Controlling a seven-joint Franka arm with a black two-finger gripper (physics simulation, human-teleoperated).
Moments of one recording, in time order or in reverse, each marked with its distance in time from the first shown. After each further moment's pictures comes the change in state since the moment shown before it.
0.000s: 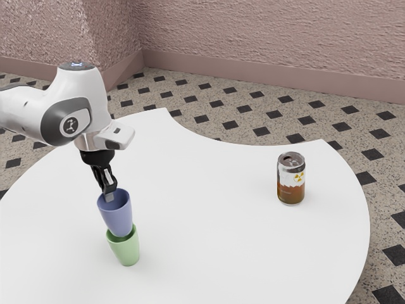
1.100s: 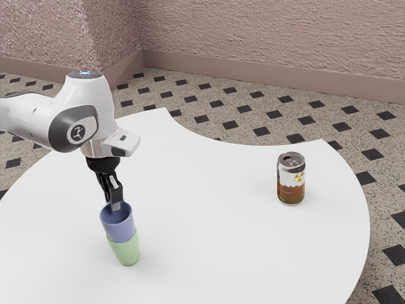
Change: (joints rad) arm -0.001 0.038 -0.013 -0.009 -0.005 0.028 -0.008
